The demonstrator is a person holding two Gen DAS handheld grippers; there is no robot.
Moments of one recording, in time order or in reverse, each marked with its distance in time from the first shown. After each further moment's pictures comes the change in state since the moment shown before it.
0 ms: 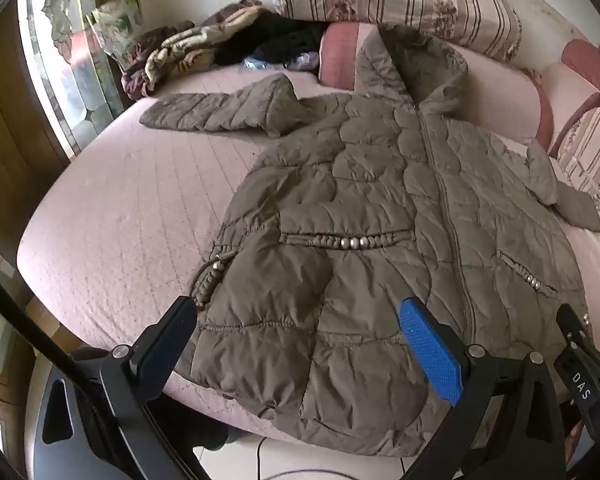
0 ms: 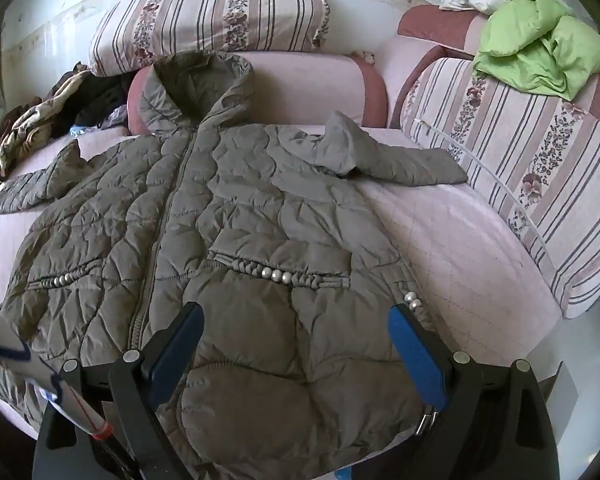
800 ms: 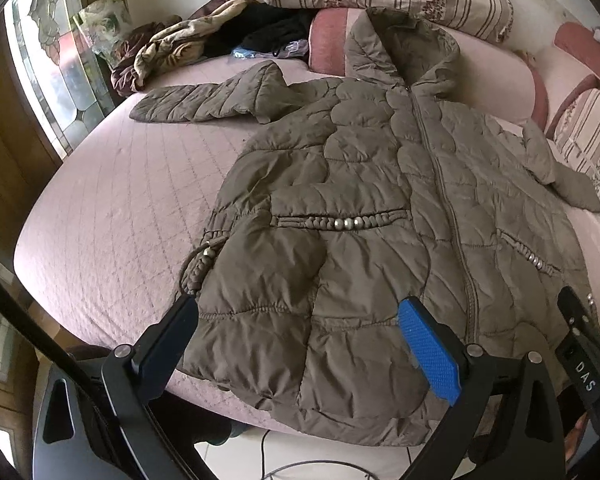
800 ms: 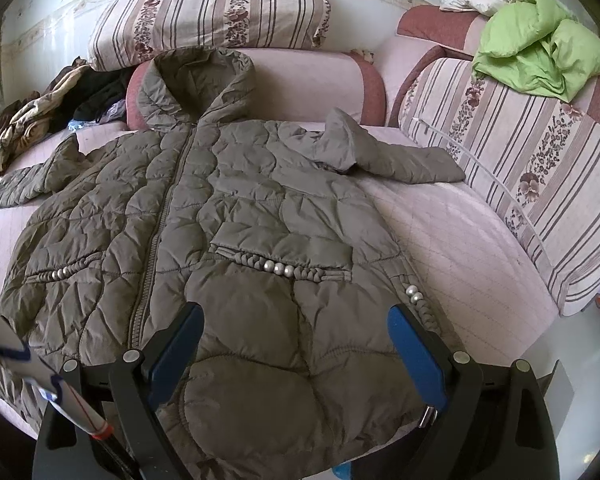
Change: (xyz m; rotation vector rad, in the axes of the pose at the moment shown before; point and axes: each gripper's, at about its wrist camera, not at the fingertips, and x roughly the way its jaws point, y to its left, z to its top) left arm 0.009 -0.003 -0.008 0.042 0.055 -0.019; right arm -0.003 0.005 -0.006 -0.016 0.001 -0.015
